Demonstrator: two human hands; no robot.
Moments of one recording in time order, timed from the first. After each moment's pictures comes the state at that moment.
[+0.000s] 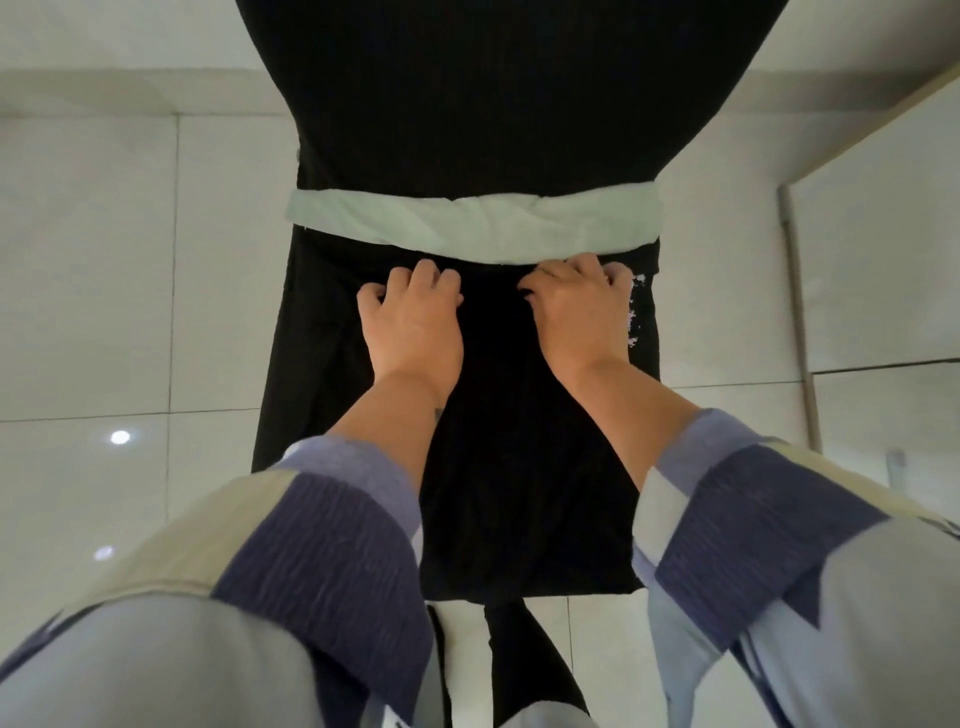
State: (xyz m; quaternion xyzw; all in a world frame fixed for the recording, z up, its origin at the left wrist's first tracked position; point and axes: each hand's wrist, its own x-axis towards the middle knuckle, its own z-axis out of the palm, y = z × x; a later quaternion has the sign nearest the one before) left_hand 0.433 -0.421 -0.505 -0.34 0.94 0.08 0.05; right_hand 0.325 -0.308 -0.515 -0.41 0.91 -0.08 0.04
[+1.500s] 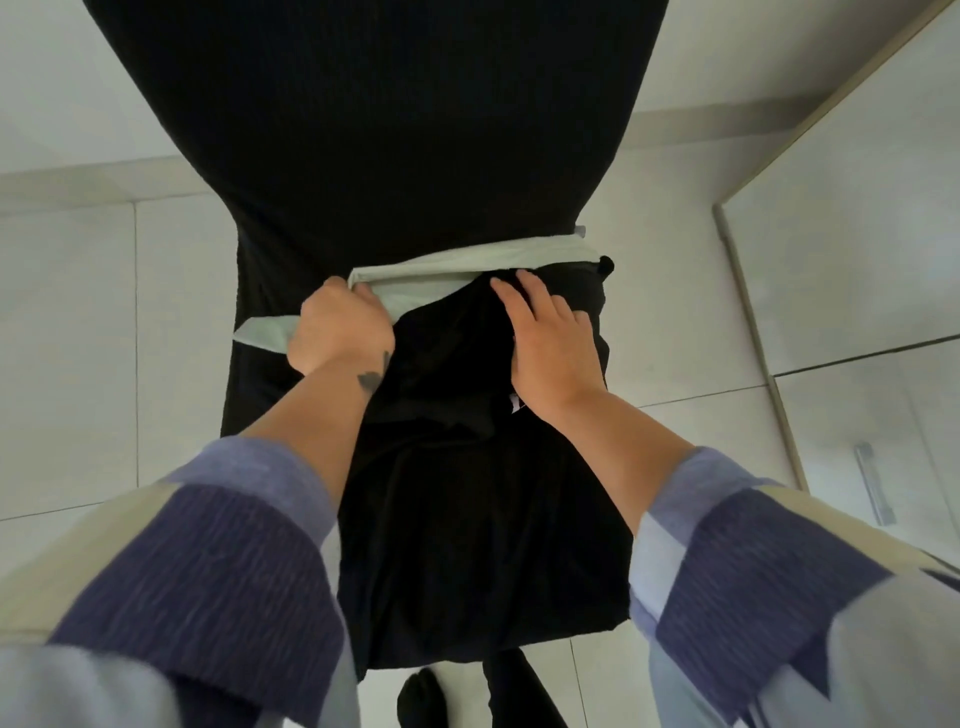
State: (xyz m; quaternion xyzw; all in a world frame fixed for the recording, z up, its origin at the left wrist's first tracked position) left_hand 0.385 -0.453 -0.490 -0.54 0.80 0.25 0.02; right_hand 0.307 -0.283 -0.504 -0.37 0.92 -0.08 0.12
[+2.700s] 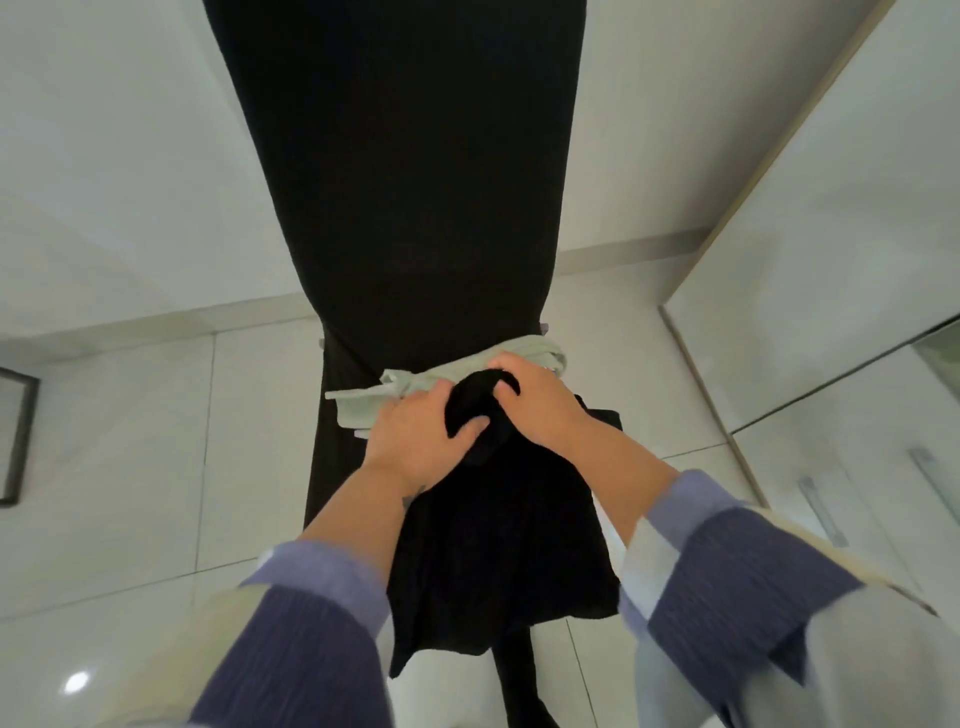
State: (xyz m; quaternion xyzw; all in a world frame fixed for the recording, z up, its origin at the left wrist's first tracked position) left_hand 0.479 -0.383 -0.350 -0.20 0.94 0.26 0.04; right_hand 0.377 -0.261 -0.338 -0.28 0.87 -0.32 0.25
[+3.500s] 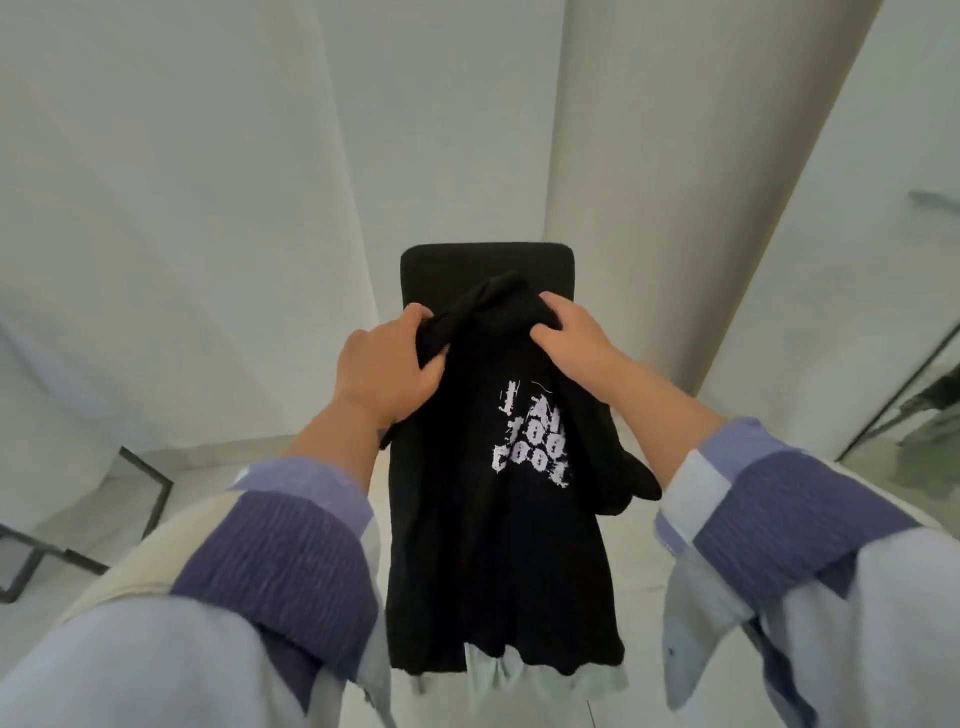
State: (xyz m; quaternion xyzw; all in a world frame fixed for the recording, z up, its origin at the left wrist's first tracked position) left_hand 0.627 -0.384 -0.052 -0.19 0.94 0.09 -0.26; right_hand 0.485 -0.232 -0.047 -0.37 0.79 -0.48 0.09
